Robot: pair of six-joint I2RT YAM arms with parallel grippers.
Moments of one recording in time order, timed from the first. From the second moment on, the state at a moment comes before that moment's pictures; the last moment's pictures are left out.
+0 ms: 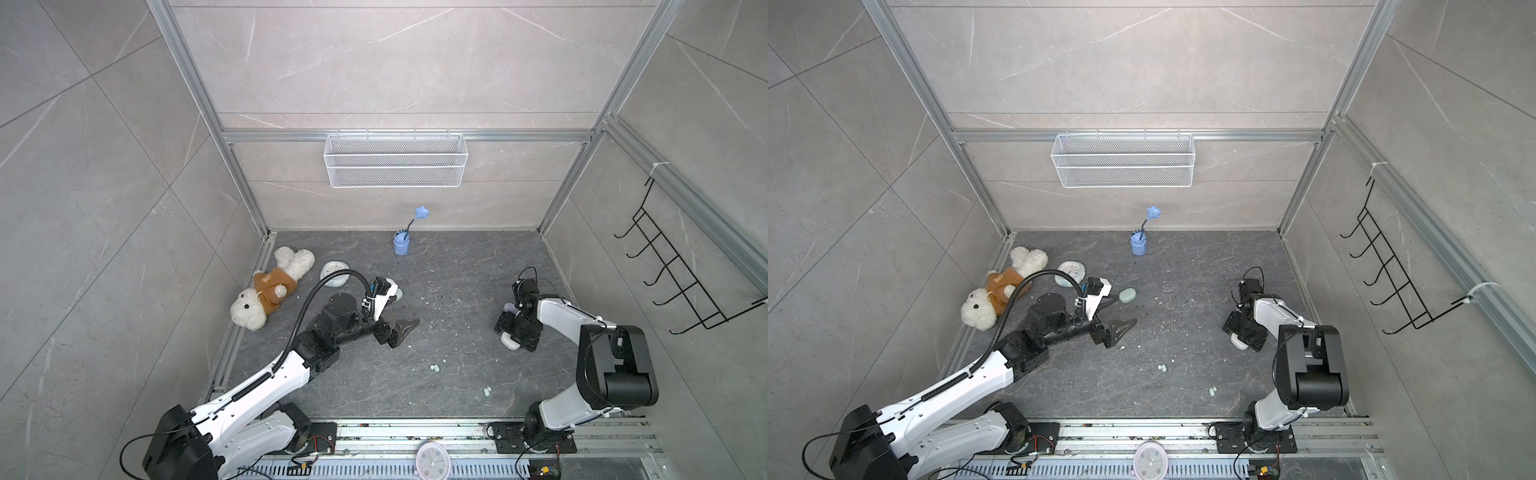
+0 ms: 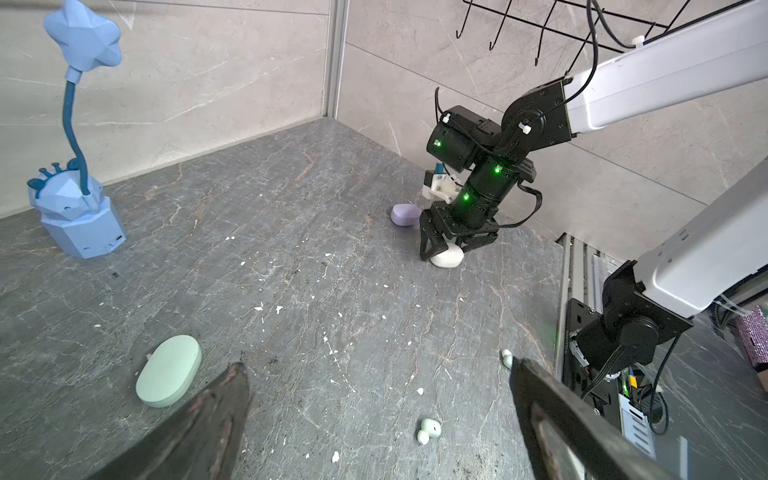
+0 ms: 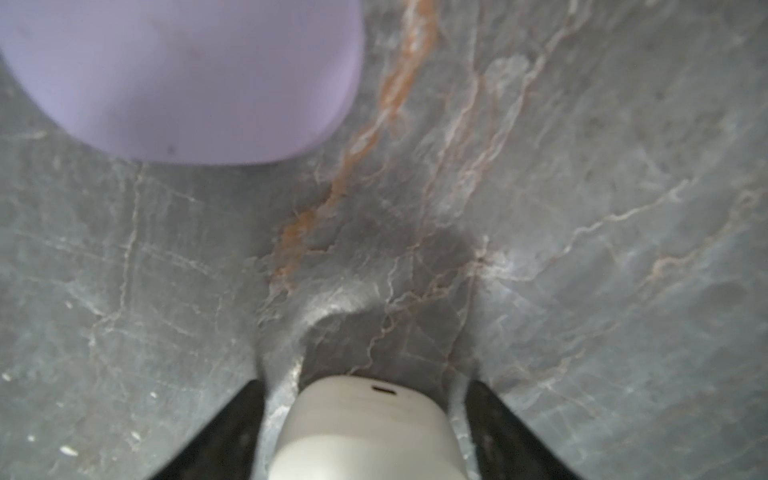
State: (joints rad) left arm -0.73 1.01 0.67 0.09 0.37 -0.11; right arm -0.03 1.57 0.84 -0.71 0.03 0.56
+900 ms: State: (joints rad) left arm -0.62 0.81 0.53 -0.08 0.24 -0.37; right arm 0.35 1.37 1.15 -0.89 -0.04 0.44
